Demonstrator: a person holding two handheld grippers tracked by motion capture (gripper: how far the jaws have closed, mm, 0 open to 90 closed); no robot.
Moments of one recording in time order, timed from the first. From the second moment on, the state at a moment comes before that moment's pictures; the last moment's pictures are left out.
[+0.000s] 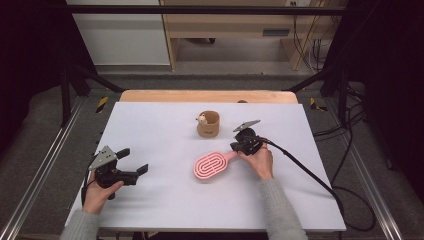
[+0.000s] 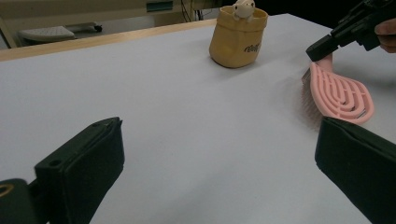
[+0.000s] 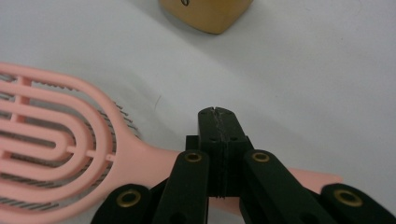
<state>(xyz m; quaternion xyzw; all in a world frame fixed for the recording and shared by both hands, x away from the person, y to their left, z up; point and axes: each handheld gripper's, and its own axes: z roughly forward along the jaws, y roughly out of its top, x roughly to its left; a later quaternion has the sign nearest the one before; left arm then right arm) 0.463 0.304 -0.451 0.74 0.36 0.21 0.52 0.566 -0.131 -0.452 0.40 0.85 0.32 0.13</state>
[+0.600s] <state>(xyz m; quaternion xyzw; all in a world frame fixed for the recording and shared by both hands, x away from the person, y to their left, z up) 0.463 0.303 -0.451 0.74 0.36 0.21 0.52 0.545 -0.148 -0.458 0.39 0.85 0.33 0.13</state>
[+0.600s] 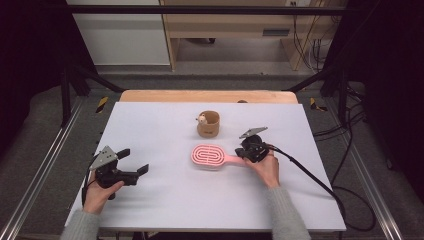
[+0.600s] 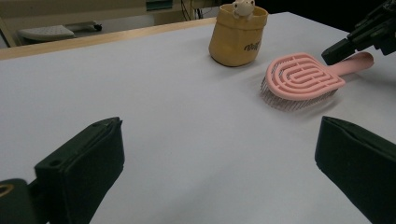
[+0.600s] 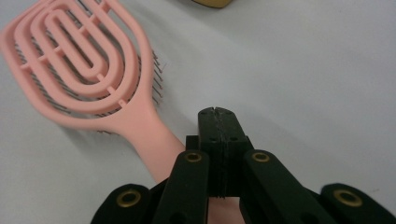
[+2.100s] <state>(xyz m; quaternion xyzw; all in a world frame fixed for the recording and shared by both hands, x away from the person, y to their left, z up) 0.462 0.303 -0.450 0.74 0.36 0.21 0.52 0.506 -0.151 -0.461 0.38 0.85 0.34 0.12</state>
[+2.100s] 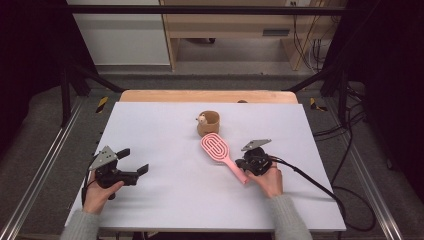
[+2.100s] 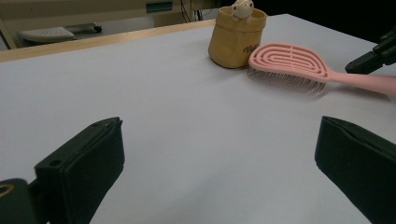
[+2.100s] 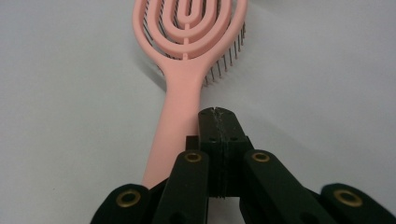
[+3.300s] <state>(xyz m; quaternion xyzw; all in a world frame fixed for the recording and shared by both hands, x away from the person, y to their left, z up) 0.463 0.302 -0.451 0.74 0.36 0.21 0.52 0.502 -0.187 -0.413 0.39 0.79 0.44 0.18</state>
